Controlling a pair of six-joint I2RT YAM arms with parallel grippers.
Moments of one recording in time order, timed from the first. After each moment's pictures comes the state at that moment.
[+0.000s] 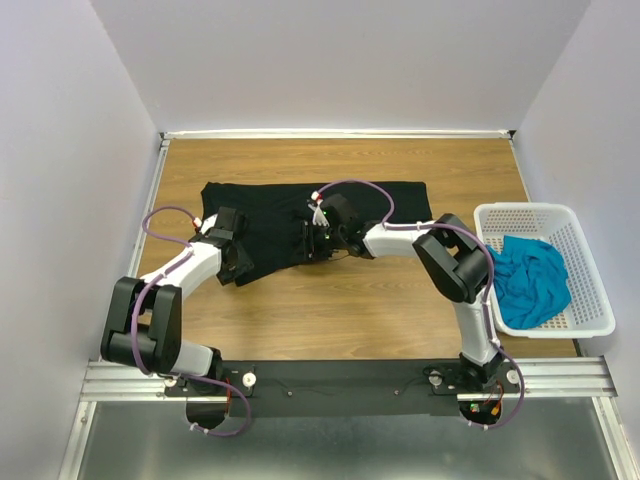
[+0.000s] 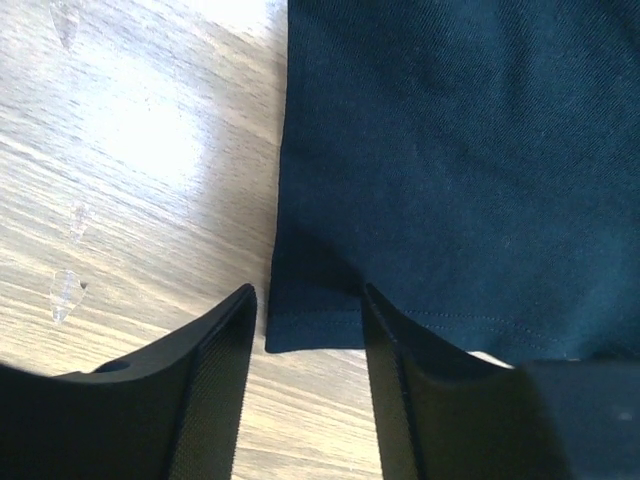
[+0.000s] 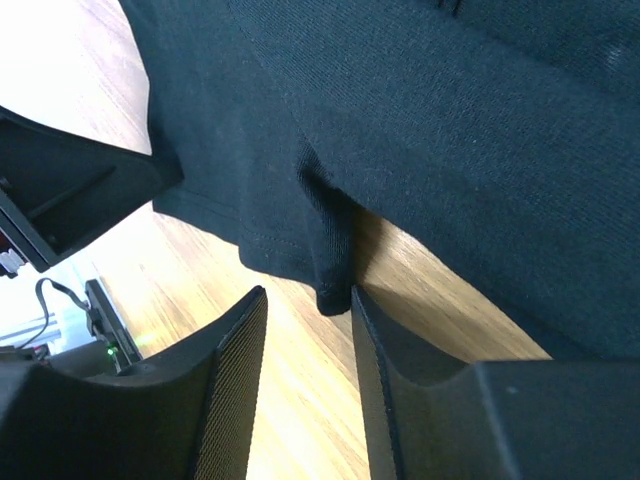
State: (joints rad) left arm -0.21 1.42 0.72 -0.50 -0.20 -0.75; right arm 0.77 2.10 1.26 0.14 -0.43 0.71
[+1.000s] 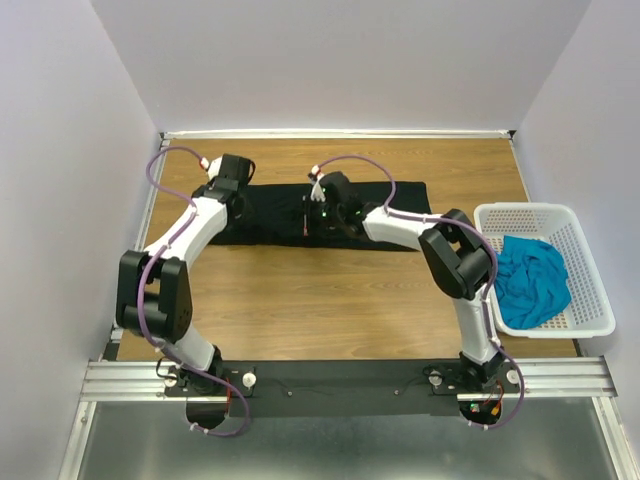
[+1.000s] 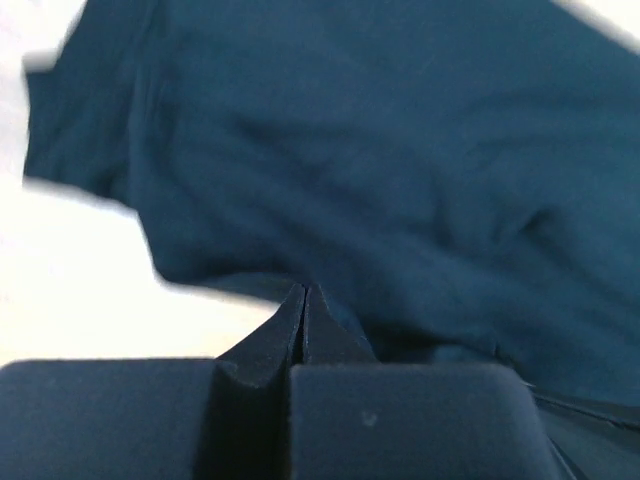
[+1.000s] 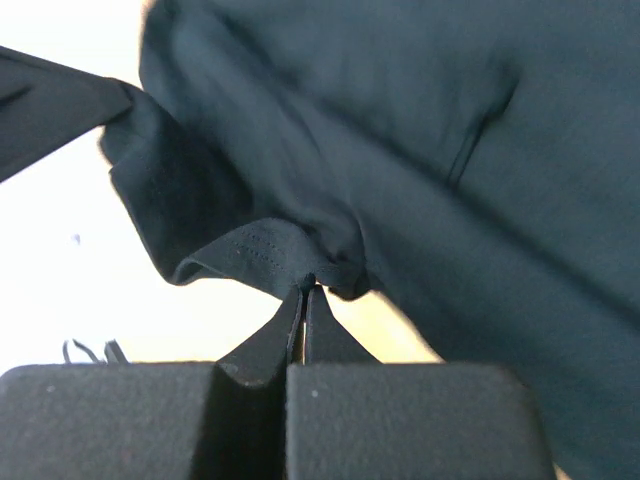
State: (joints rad) left arm -0.22 1.57 1.15 -0.55 -0.26 -0.64; right arm 0.73 2.12 1.42 0.09 -0.38 0.68
